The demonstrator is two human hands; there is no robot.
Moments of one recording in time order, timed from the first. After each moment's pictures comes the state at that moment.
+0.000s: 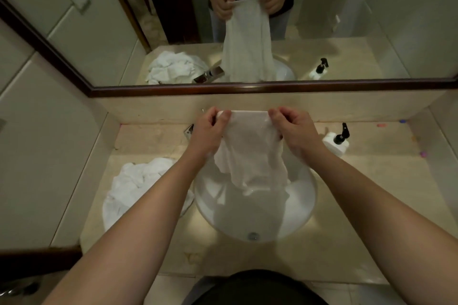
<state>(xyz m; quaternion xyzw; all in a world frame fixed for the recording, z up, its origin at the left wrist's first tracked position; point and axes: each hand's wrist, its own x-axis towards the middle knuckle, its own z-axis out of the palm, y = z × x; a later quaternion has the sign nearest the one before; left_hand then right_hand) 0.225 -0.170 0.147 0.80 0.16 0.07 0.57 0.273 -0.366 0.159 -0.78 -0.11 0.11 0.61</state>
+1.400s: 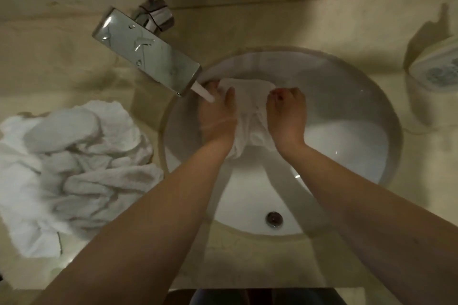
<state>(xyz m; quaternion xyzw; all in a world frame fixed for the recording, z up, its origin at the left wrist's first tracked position) 0.277 -0.165 -0.226 0.86 0.34 -0.02 0.37 0.295 -0.300 -0.233 -0.93 0.06 0.03 0.36</state>
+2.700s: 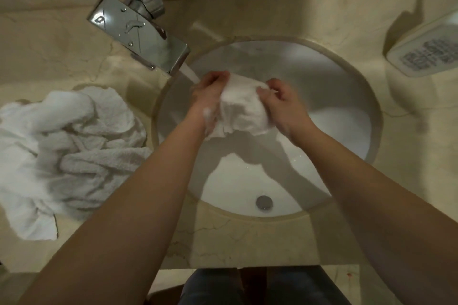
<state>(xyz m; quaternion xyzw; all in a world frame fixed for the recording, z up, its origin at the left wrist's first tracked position) 0.277 -0.163 -0.189 0.61 0.40 -0.08 0.68 0.288 -0.327 -0.174 -0.78 0.07 0.26 0.56</state>
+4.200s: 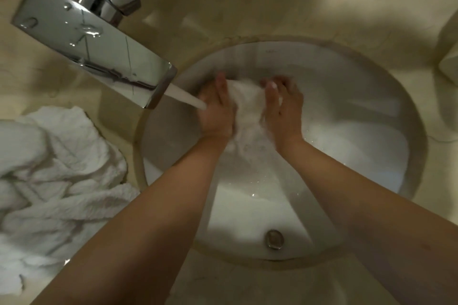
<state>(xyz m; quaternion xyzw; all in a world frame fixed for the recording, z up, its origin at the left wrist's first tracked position) 0.298 -0.180 -0.273 0.80 0.32 0.12 0.50 0.312 -0.304 -0.277 -0.88 0.02 0.02 0.48</state>
